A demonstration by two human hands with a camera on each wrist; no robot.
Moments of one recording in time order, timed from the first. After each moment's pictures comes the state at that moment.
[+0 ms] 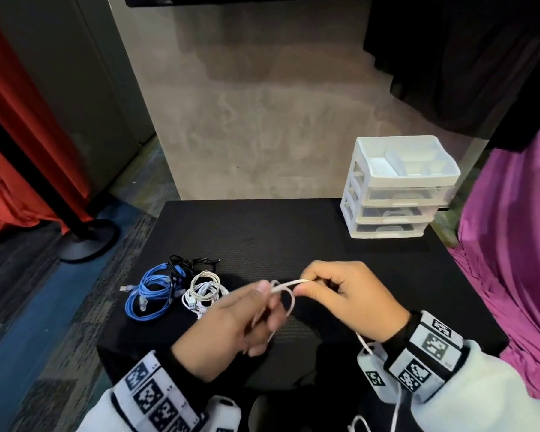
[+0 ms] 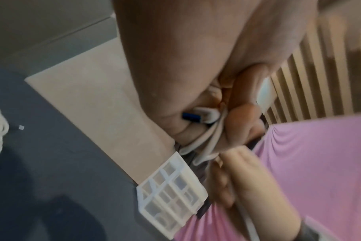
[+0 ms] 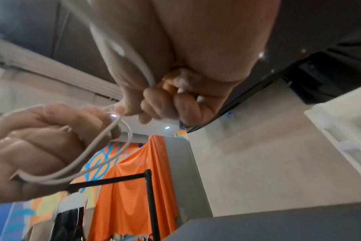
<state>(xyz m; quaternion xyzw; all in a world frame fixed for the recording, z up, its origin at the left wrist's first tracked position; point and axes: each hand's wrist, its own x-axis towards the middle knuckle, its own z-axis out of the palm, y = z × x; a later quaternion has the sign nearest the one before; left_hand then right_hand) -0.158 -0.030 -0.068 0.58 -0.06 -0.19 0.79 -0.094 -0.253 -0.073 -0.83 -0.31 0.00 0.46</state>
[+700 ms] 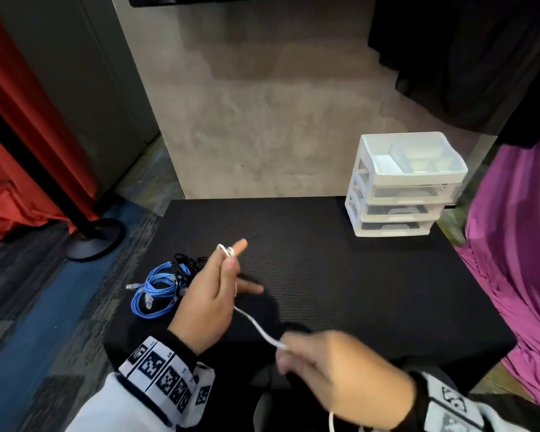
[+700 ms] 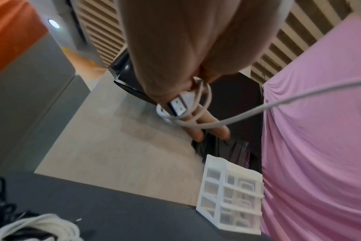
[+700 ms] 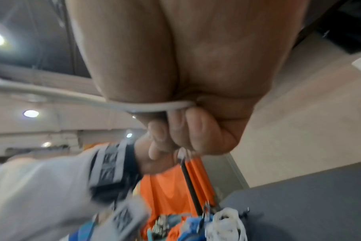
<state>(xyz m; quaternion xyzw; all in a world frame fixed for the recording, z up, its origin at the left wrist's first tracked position) -0.131 0.007 -0.093 0.83 -0.04 0.12 0.55 -0.162 -0.235 -0.088 -0.85 -0.38 0.12 0.35</state>
